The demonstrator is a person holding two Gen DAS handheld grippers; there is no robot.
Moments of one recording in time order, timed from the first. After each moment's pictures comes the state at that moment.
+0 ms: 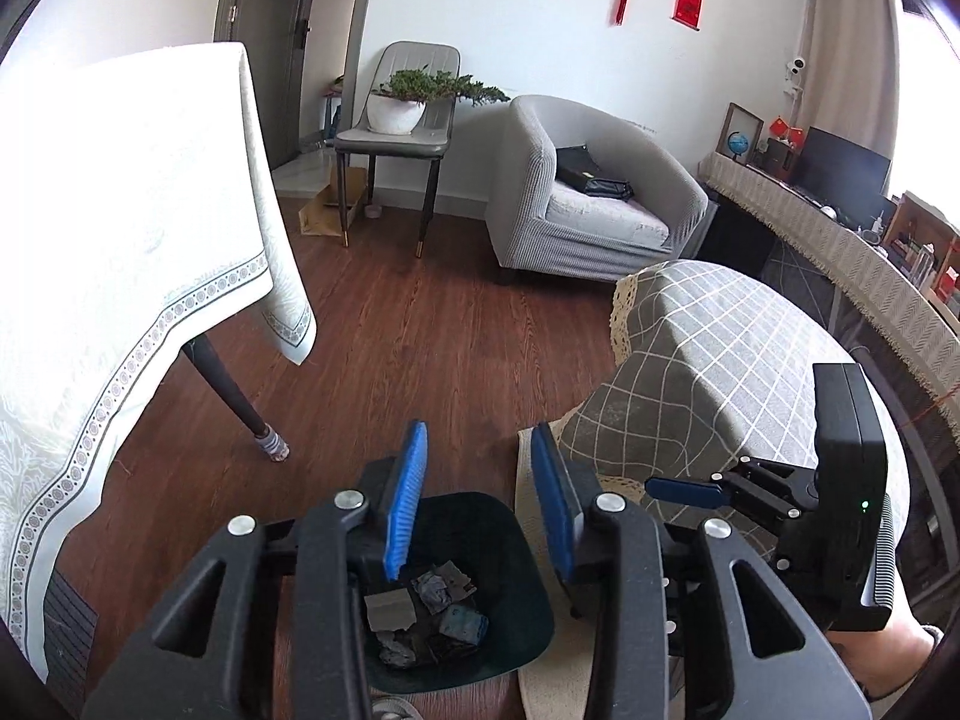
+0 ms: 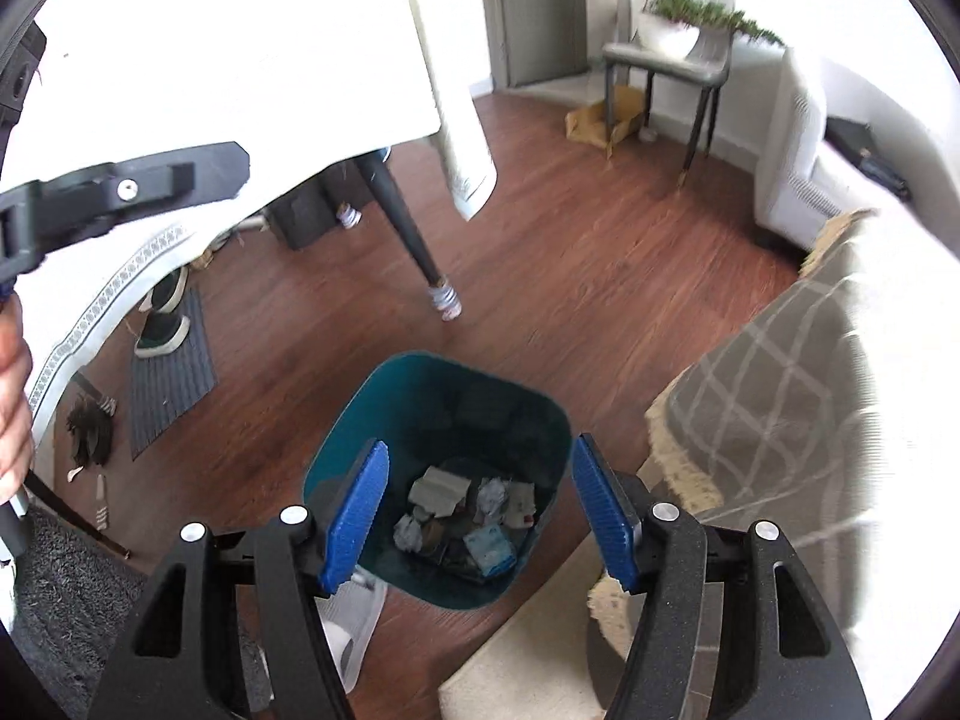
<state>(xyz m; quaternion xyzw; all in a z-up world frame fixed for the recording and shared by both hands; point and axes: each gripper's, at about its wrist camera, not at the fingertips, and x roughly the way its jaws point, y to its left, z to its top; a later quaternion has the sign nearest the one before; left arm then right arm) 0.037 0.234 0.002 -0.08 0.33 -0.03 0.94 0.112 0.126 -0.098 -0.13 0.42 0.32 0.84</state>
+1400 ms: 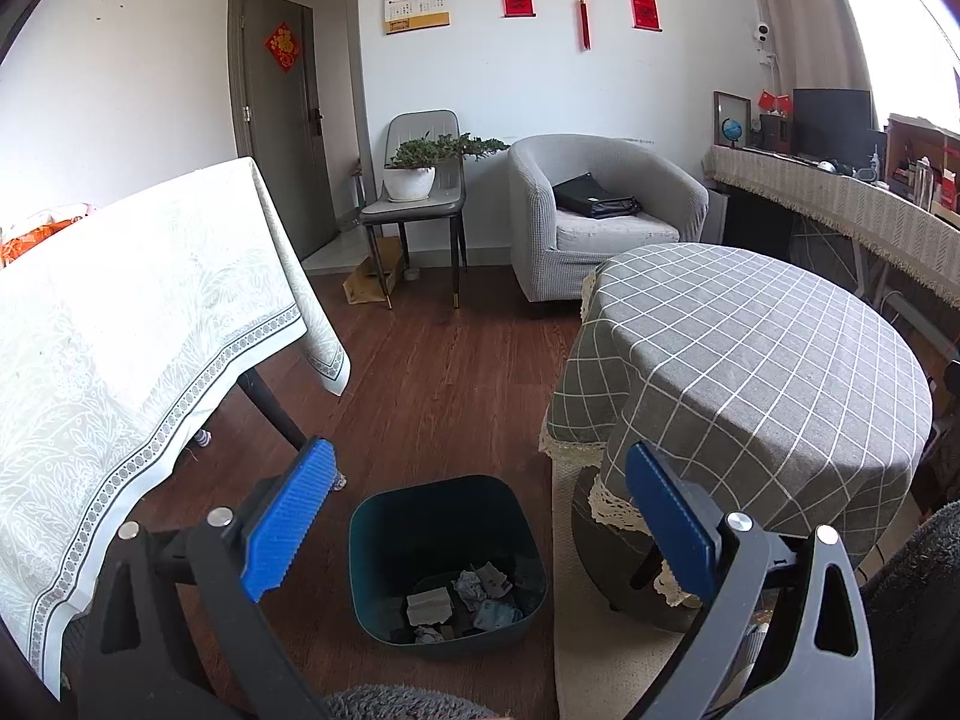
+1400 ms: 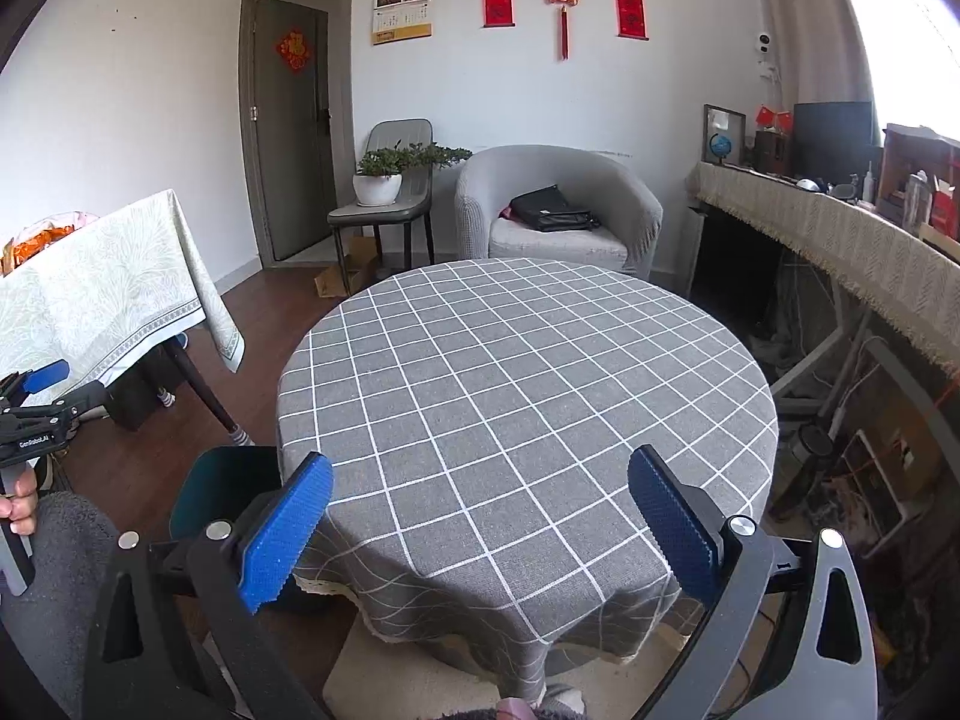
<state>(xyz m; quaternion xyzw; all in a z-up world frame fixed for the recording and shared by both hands) -0.070 0.126 0.009 0.02 0.27 0.04 0.96 -0.048 -0.161 -0.007 -0.02 0.26 0.07 0.96</state>
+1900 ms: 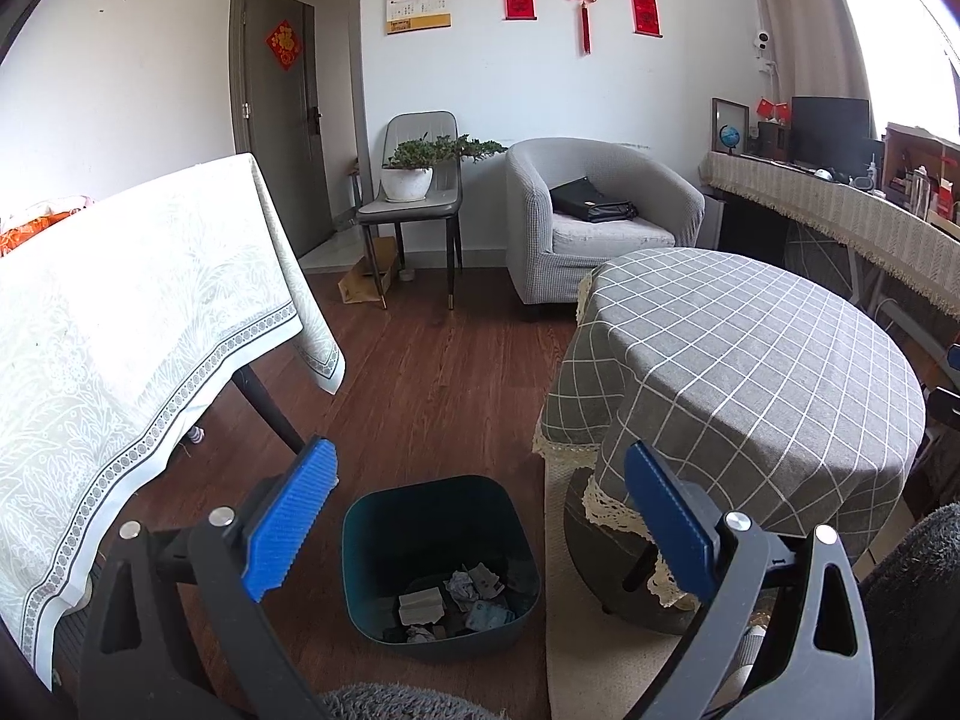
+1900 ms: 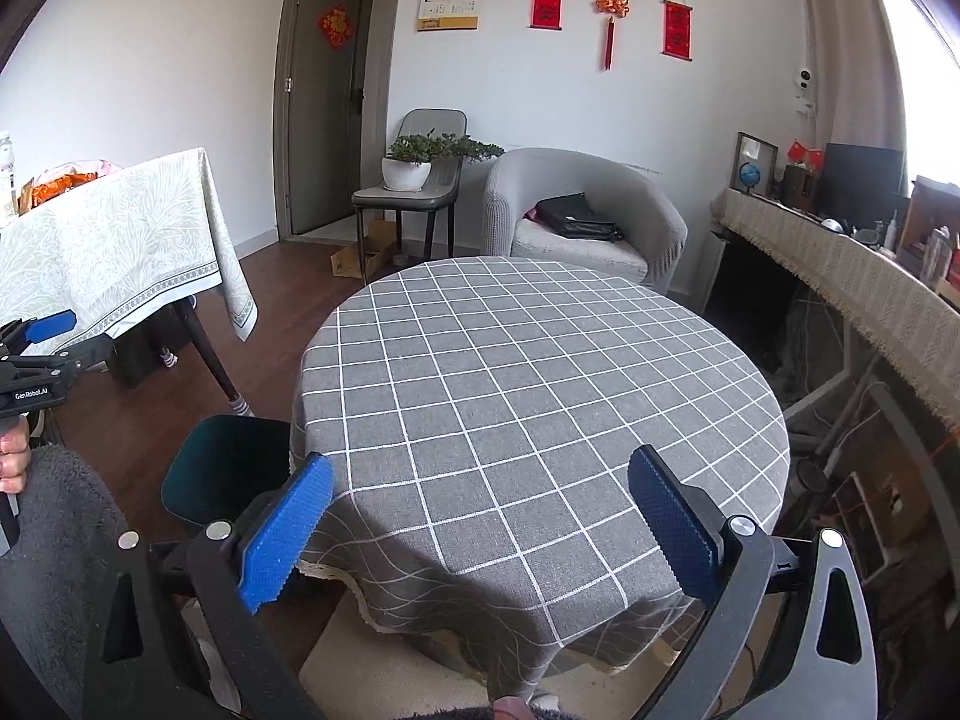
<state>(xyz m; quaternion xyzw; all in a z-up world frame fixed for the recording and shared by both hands) -0.073 0.125 0.008 0.02 0.27 0.04 0.96 -0.055 -0.133 -0.009 -0.08 0.26 0.09 0.96</state>
